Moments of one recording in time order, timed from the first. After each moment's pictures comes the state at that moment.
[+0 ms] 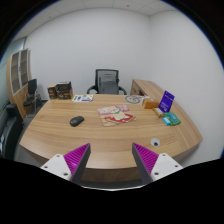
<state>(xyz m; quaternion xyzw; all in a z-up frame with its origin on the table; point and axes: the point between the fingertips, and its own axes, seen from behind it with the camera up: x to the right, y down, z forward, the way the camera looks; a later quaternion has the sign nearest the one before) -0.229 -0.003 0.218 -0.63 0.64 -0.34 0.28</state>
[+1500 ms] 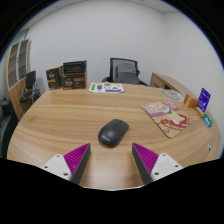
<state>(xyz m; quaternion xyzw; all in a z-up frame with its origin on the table) 0.027 0.210 0.006 -0.64 0.64 -0.33 0.27</state>
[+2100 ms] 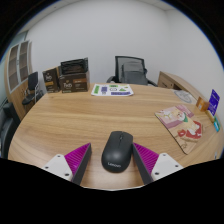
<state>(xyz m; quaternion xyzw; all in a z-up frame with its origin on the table) 0.108 0.227 -0.015 -0.65 0.64 -0.31 0.29</state>
